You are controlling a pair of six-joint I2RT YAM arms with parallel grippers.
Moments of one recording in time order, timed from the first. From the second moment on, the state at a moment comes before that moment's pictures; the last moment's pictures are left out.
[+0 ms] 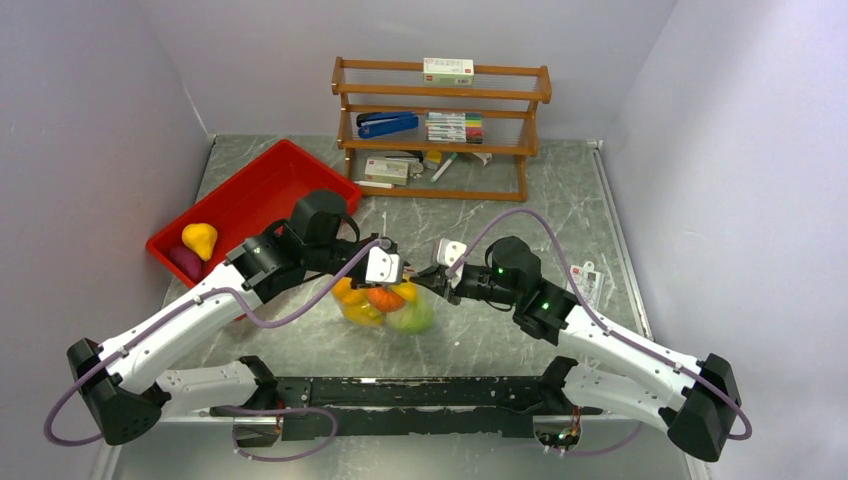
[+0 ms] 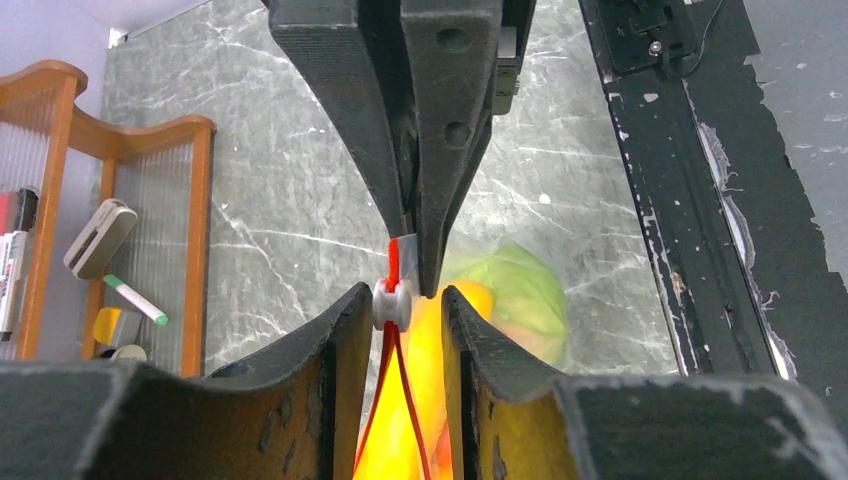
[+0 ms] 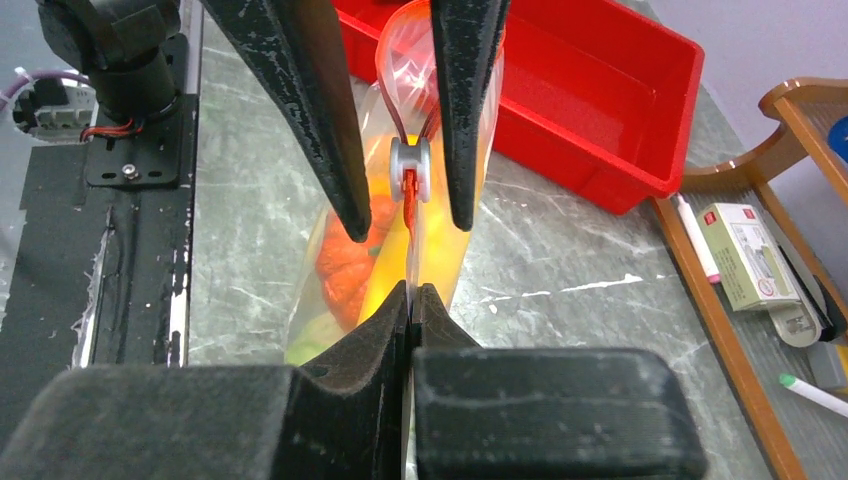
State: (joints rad) left arm -0.82 1.10 1.10 -0.53 0.64 0.74; right arm 0.87 0.93 0.64 0.11 -0.45 -0.32
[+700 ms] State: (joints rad) left arm -0.81 1.12 1.12 -0.55 0.64 0.76; right arm 0.87 0.77 0.56 0.17 -0.41 -0.31
